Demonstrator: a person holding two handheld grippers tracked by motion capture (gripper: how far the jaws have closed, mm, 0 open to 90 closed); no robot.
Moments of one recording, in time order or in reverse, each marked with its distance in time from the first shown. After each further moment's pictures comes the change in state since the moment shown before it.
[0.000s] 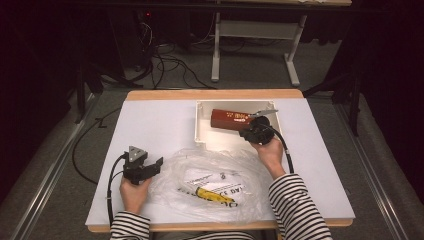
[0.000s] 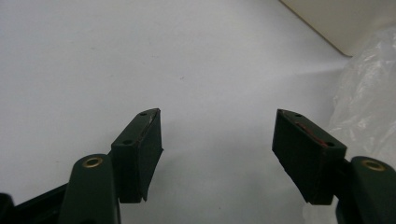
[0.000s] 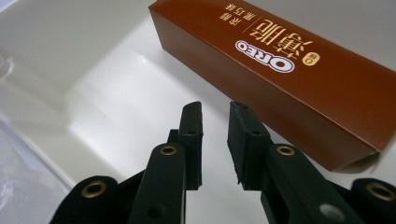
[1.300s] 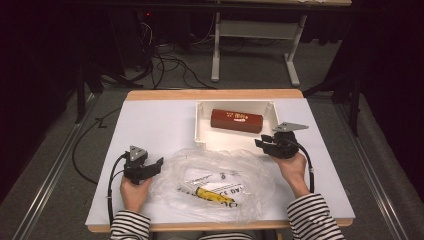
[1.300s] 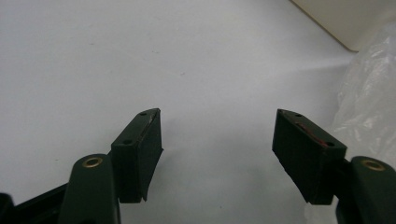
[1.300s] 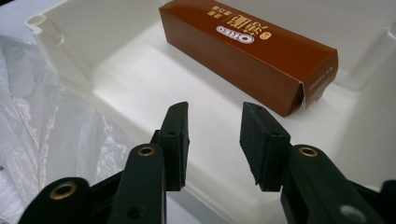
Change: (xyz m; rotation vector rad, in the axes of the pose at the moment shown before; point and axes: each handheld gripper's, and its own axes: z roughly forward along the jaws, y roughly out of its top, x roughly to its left) left arm -0.001 0.001 0.002 0.019 0.011 0.008; right arm -0.015 -0.050 -0.062 -0.124 0.021 -0.016
